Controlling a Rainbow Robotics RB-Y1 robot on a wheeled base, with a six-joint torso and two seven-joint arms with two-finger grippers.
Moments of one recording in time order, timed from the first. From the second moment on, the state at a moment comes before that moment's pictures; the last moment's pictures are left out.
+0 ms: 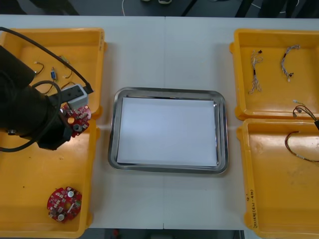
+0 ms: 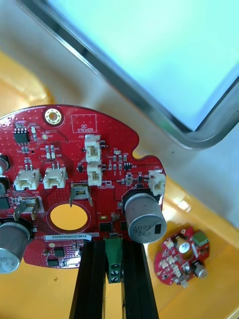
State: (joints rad) right arm -0.21 -0.97 -0.37 -2.45 -1.19 1.92 1.41; left arm -0.50 1.13 -0.35 -2.25 1.12 1.57 -1.54
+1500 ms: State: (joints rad) right arm -0.21 -0.97 -0.37 -2.45 -1.19 1.92 1.41; left arm -0.92 0.76 -1.01 -1.92 0.92 1.41 -1.05
